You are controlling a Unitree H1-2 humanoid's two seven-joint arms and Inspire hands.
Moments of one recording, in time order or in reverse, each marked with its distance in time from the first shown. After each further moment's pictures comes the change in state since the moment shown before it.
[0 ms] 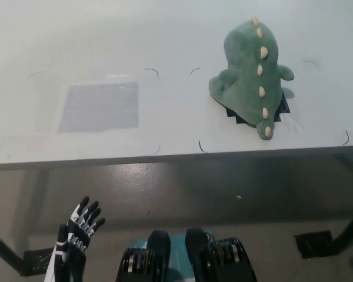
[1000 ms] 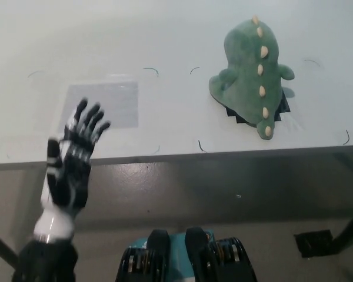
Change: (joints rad) left_arm -0.379 -0.023 0.023 -0.174 -0.016 0.148 0.023; right_arm -0.217 -0.012 -0.060 -0.061 0.031 0.013 -0.005
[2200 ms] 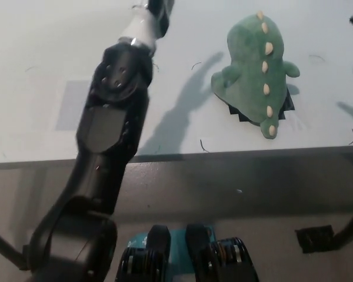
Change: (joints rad) left_arm -0.898 -0.066 0.002 0.925 0.099 0.024 0.072; right_arm -0.717 -0.072 0.102 0.627 -0.085 0.168 0.006
